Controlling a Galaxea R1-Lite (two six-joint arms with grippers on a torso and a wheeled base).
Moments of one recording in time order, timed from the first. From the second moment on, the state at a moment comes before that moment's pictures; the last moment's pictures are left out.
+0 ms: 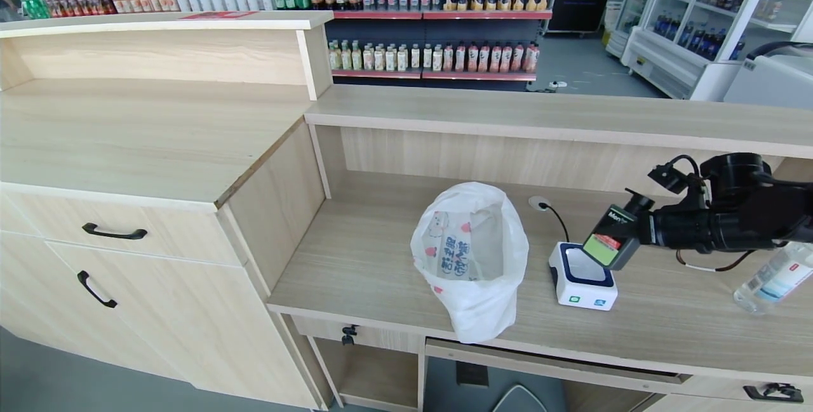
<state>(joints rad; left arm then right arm) 0.00 0.00 0.00 0.00 0.00 0.00 -0.21 2.05 -1.21 -0.08 0.68 -0.11</state>
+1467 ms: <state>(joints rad) 0.00 0.00 0.00 0.00 0.00 0.00 -0.17 2.15 -1.27 -0.13 0.74 -0.13</state>
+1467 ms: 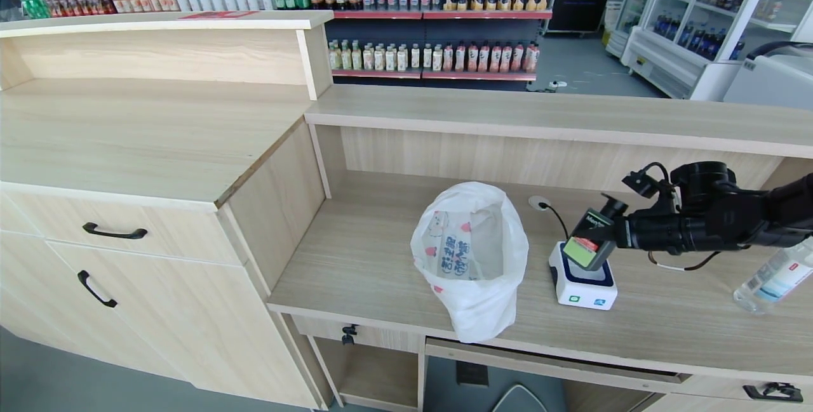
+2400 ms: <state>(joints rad) 0.00 0.00 0.00 0.00 0.00 0.00 -0.15 2.09 -1.18 -0.29 0.72 -0.24</state>
